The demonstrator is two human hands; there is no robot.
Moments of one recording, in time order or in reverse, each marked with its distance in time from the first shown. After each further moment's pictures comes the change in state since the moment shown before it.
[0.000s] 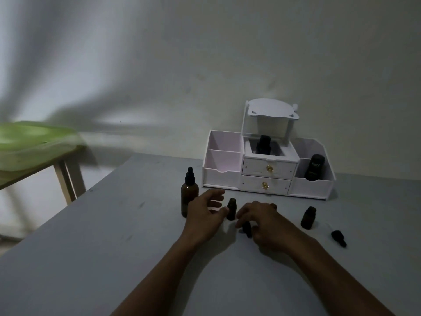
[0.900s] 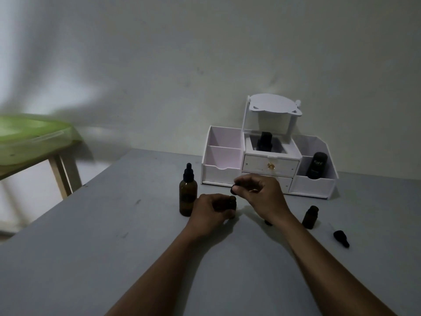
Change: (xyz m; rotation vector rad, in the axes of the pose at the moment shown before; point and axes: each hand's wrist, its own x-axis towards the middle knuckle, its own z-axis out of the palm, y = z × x) left_hand 0.010 -0.004 0.013 -0.066 -0.167 -0.136; right_hand 0.044 0.010 -0.002 0.619 0.560 0.035
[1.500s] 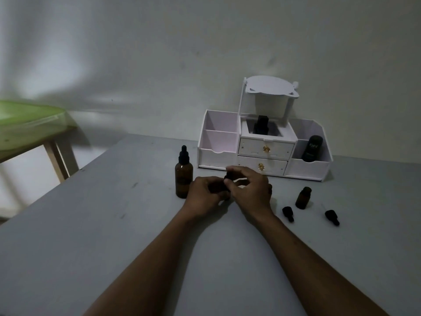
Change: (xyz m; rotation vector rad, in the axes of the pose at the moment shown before) left_hand -0.002 0.001 0.001 0.056 0.027 0.097; right_hand -0.028 0.004 0.032 -0.030 0.212 -0.041
